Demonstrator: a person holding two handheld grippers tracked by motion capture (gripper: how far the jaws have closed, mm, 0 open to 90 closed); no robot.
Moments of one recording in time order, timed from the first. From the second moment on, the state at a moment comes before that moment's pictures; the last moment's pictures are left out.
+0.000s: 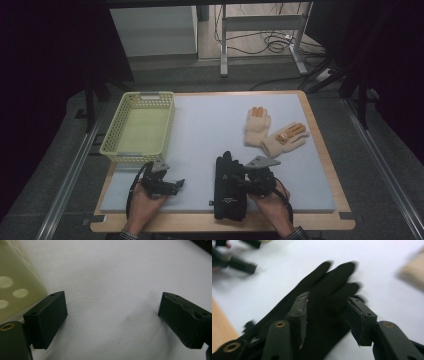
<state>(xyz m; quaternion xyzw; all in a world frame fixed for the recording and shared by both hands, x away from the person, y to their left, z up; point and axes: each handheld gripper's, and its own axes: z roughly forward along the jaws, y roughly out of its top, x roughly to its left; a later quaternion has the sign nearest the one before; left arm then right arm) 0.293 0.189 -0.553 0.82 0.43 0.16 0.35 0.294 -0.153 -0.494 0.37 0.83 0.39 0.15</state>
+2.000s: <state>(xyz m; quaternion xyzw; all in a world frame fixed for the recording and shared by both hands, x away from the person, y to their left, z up) 0.294 0.211 -0.554 0.82 0.44 0.15 0.34 0.315 -0.097 -0.538 0.30 0.86 0.40 0.11</state>
